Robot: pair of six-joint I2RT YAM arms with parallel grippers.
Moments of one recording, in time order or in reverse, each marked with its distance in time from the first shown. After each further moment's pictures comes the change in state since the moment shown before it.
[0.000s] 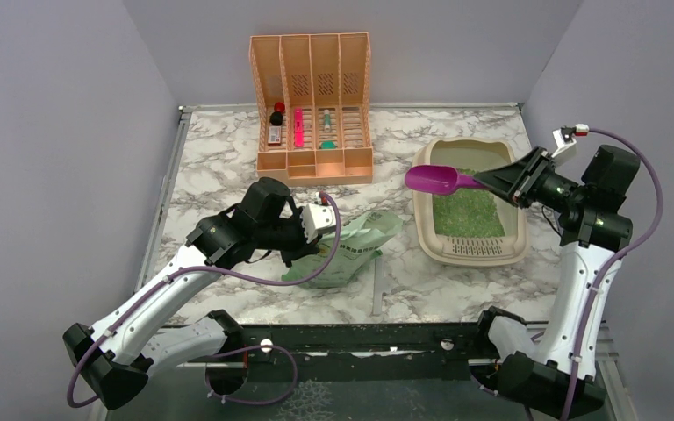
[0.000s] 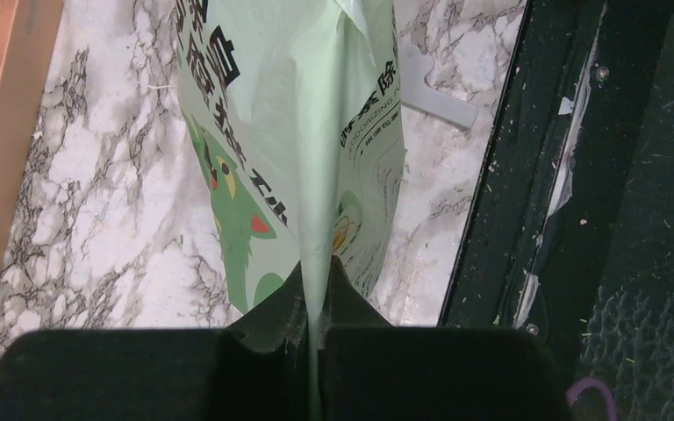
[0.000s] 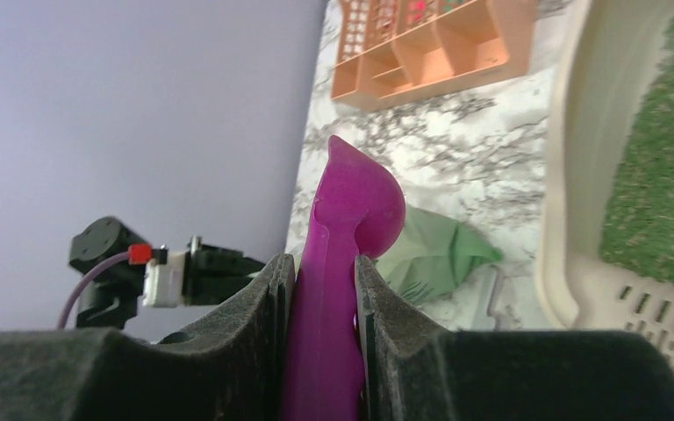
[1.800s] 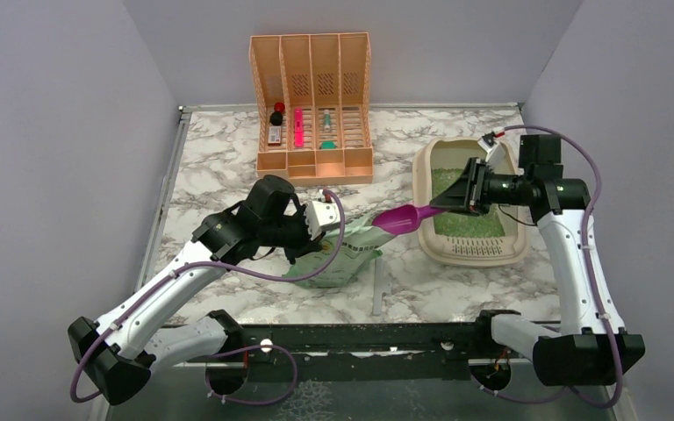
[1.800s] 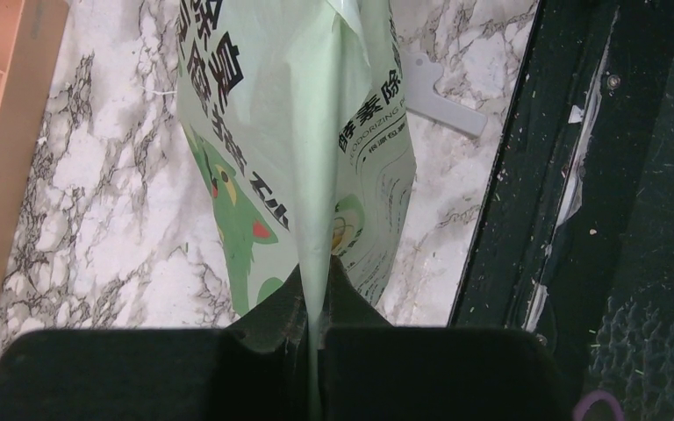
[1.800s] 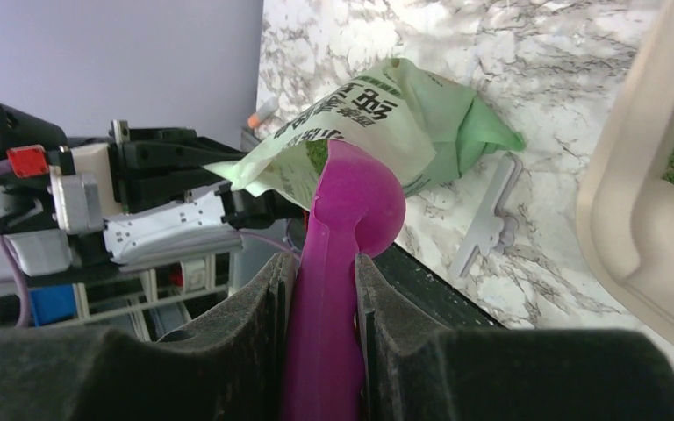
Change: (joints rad) left arm 0.000 0.034 0.000 0.034 -0.010 0.006; right arm 0.381 0.179 0.007 -0.188 0.095 -0.181
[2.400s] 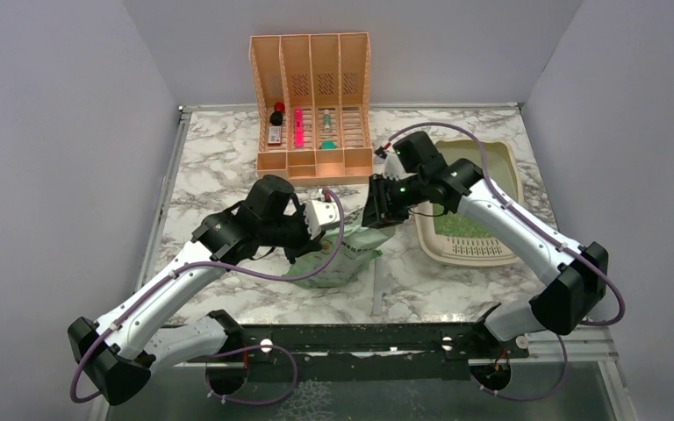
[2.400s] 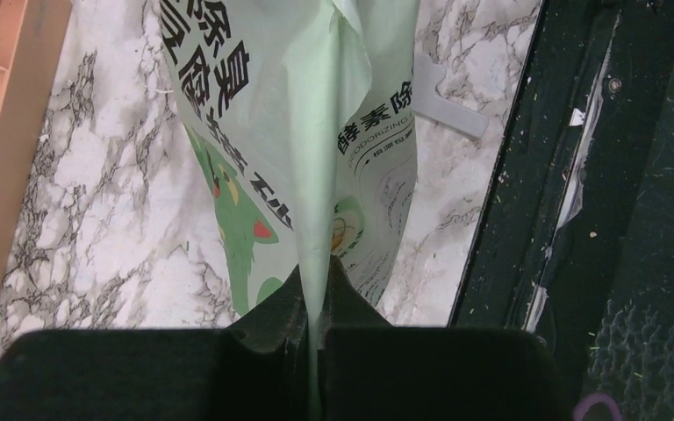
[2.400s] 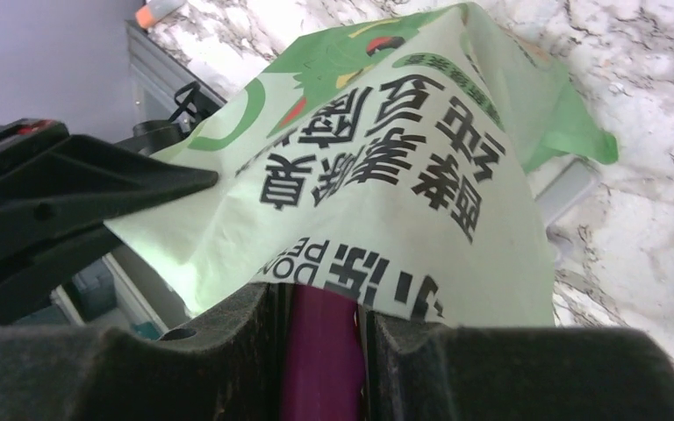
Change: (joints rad) left arm 0.000 0.000 0.000 0.005 -0.001 -0.018; right arm 0.669 0.303 0.099 0.183 0.422 0.215
